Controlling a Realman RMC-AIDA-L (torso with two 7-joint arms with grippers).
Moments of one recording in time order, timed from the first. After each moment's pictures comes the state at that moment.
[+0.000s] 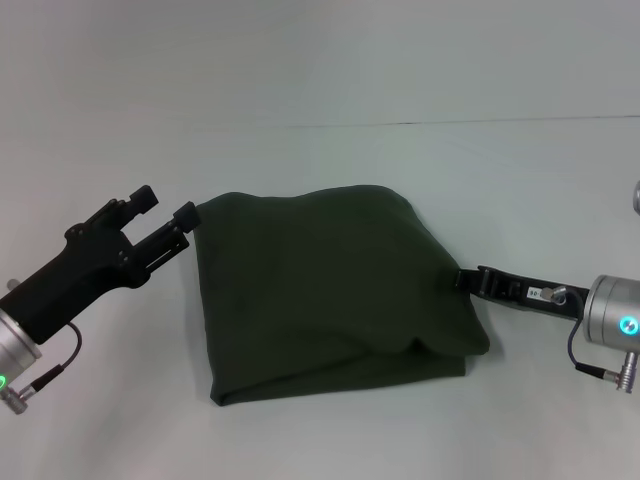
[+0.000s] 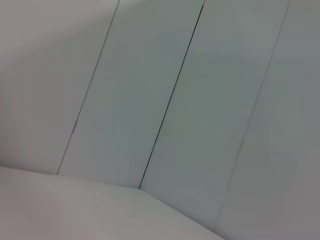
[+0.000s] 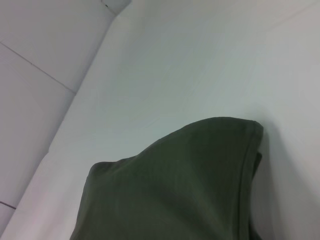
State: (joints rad) left arm -0.48 -2.15 0.15 0.35 1.91 1.52 -1.05; right arm 0.57 2.09 -0.72 -0.37 -1.89 -1.09 1.92
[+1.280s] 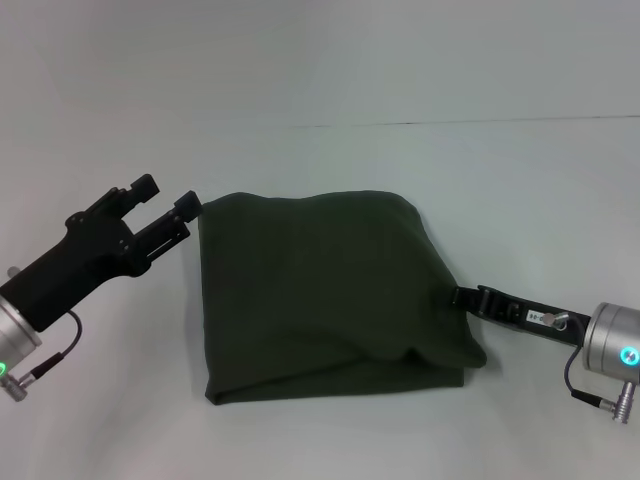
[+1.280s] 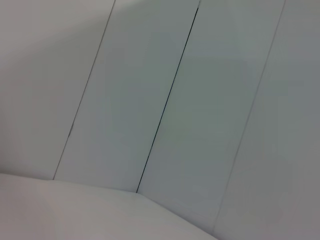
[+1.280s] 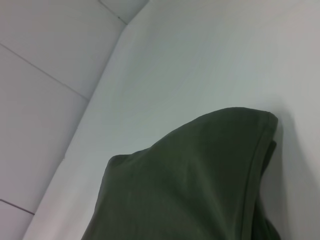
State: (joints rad) left arm -0.50 -2.14 0.15 0.35 1.91 1.52 -1.05; right arm 0.53 2.09 -0.72 -0.30 -1.80 -1.12 1.83
